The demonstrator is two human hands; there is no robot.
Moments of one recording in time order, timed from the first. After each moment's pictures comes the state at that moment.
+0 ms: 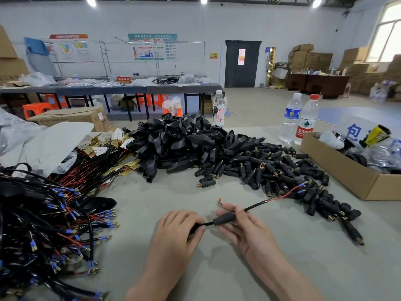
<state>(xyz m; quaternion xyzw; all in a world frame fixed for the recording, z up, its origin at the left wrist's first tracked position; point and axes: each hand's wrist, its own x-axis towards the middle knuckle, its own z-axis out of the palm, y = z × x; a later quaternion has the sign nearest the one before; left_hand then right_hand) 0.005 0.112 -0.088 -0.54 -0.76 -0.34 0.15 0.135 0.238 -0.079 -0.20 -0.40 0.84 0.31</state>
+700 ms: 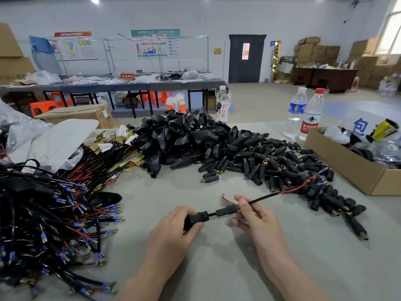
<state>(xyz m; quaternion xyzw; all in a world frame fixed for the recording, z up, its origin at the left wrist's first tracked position) -0.003 0.102 -0.090 -0.46 -0.81 -0.36 0.01 0.137 0.244 -0.080 -0.28 -0.50 0.72 0.40</state>
